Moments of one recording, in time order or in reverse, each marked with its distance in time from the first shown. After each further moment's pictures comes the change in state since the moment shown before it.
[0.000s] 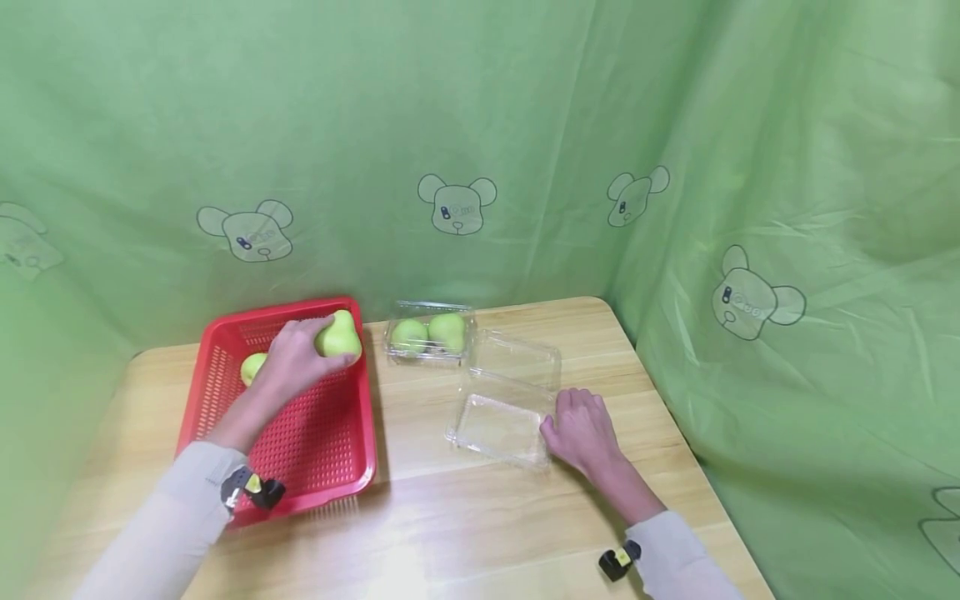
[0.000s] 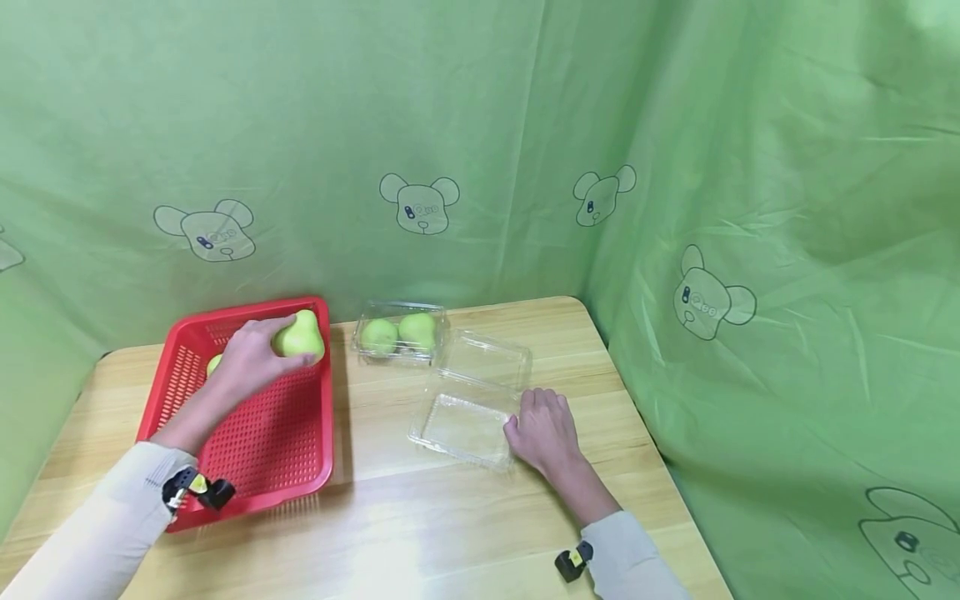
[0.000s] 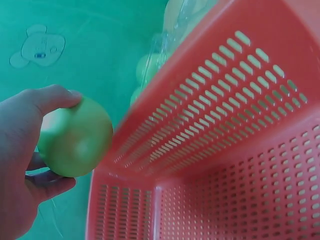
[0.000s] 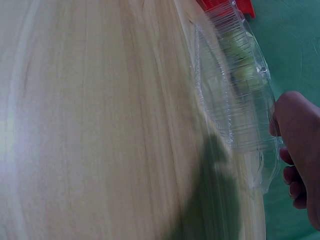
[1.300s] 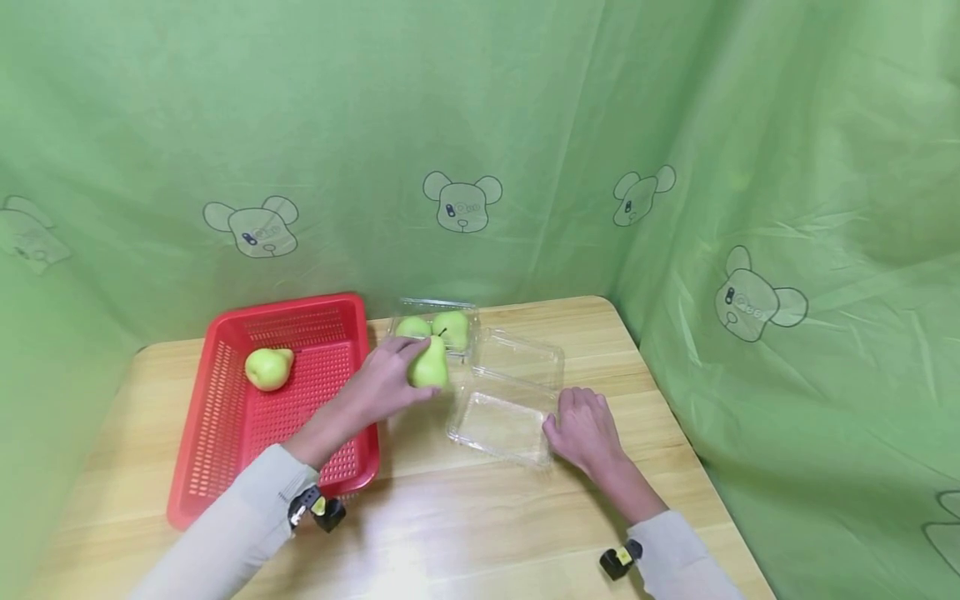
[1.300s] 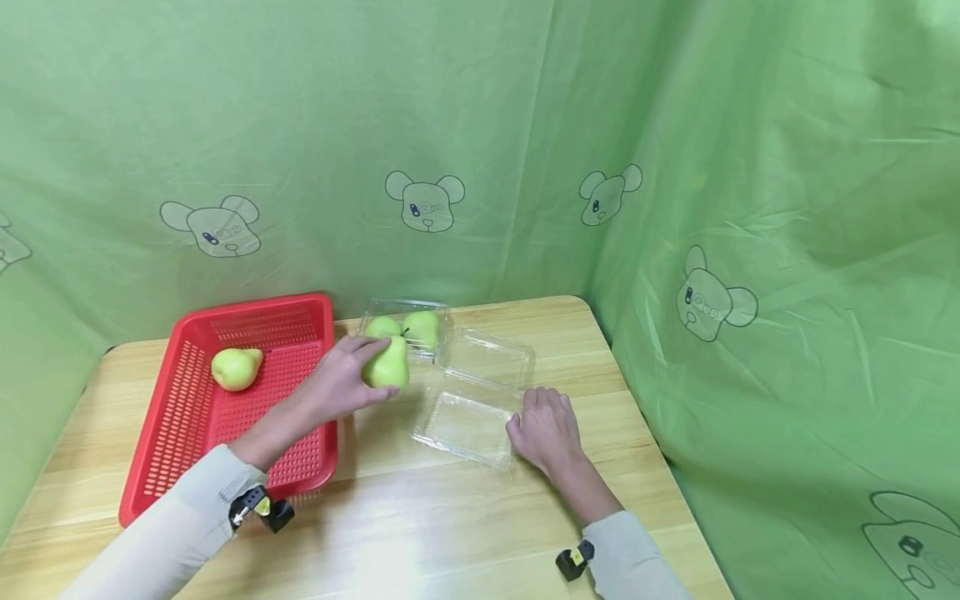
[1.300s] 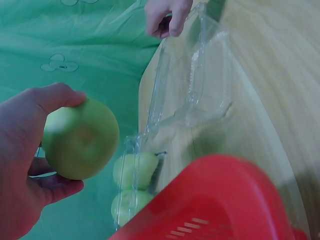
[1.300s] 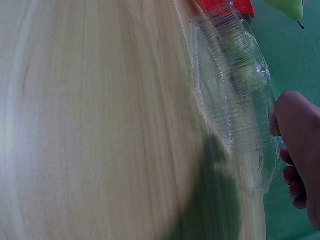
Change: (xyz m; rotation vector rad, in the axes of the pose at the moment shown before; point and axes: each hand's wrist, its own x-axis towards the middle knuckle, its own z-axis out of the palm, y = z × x) left_hand -0.015 0.092 0.058 -0.032 -0.121 0.228; right_hand 0.001 -0.002 -0.001 0.024 -0.015 0.019
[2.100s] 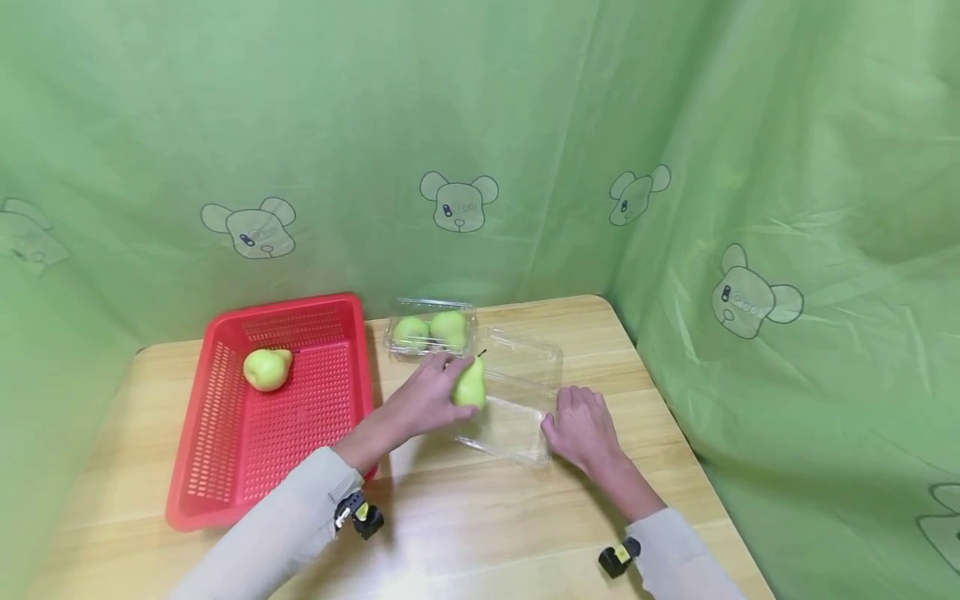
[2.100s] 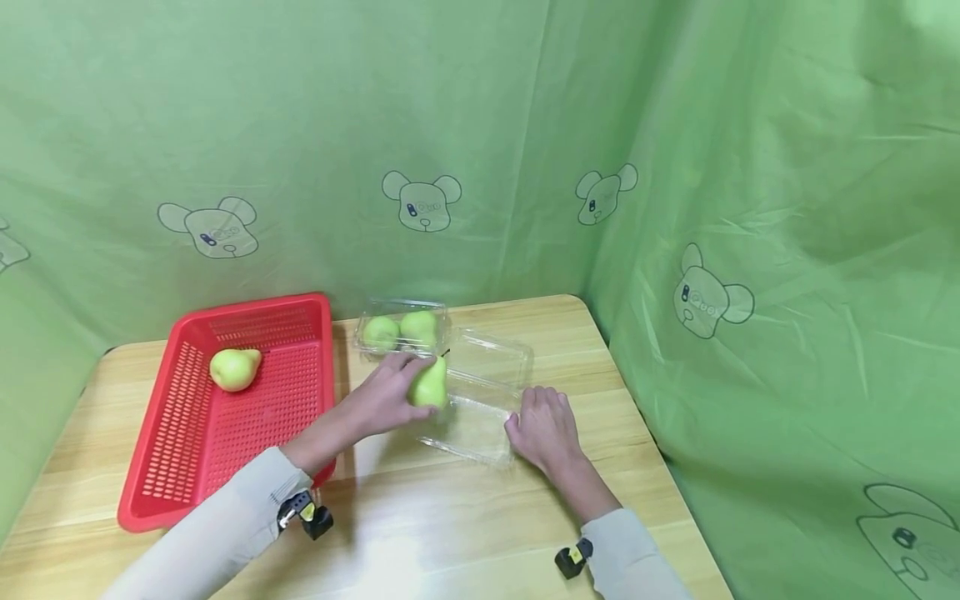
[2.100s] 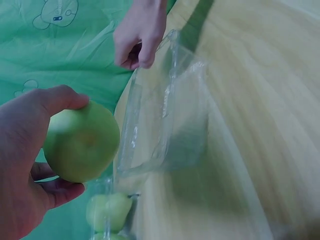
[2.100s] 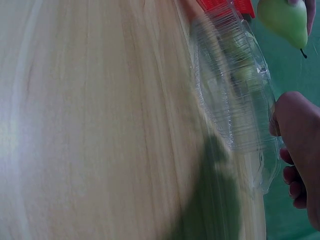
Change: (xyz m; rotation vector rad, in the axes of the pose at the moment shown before) left_hand 0.013 0.032 0.051 0.006 -0.115 0.063; right_hand -0.001 0.002 0.002 -0.010 -0.010 -0.006
